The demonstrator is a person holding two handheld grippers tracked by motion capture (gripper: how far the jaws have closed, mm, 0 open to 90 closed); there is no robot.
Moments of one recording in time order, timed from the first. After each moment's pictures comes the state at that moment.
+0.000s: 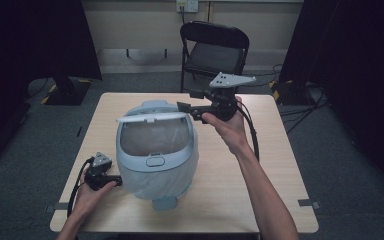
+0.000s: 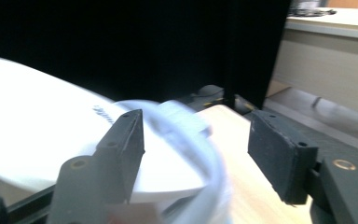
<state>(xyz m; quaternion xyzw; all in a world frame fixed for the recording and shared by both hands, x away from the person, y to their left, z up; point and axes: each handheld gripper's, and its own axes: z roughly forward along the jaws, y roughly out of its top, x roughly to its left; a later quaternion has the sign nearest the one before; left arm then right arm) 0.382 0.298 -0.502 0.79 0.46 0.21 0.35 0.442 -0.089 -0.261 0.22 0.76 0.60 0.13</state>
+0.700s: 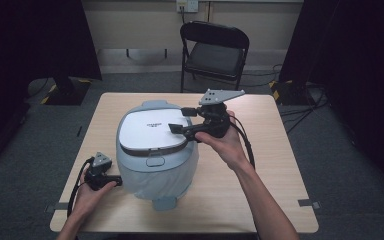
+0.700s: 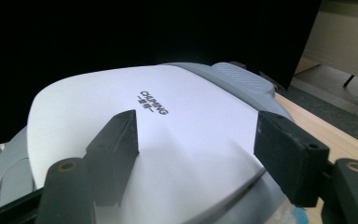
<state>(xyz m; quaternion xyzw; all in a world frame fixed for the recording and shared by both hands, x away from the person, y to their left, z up) 0.382 0.298 -0.502 0.79 0.46 0.21 0.35 0.412 -0.072 -0.273 0.21 0.79 0.57 0.09</state>
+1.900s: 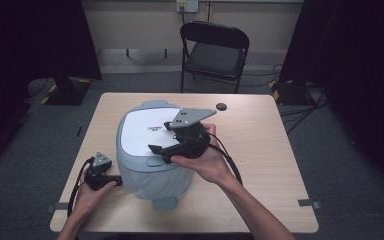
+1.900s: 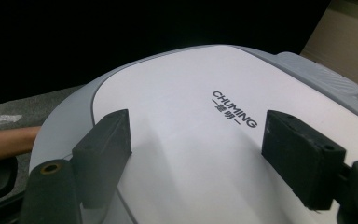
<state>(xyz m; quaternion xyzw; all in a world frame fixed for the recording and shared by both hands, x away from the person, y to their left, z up) 0.382 0.298 -0.502 0.79 0.46 0.21 0.35 0.367 -0.024 -0.277 0.18 0.83 0.51 0.13</state>
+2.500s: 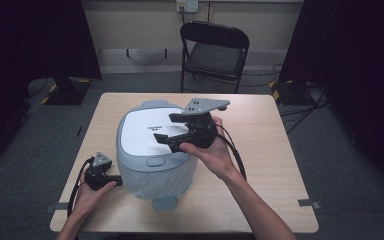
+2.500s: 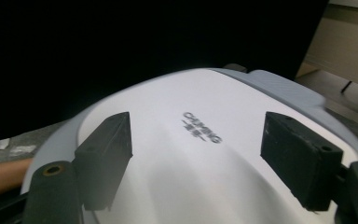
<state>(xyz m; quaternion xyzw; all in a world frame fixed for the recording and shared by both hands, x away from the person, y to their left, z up) 0.382 0.298 -0.502 0.79 0.46 0.21 0.35 0.386 -0.044 -0.270 0.21 0.80 0.56 0.11</state>
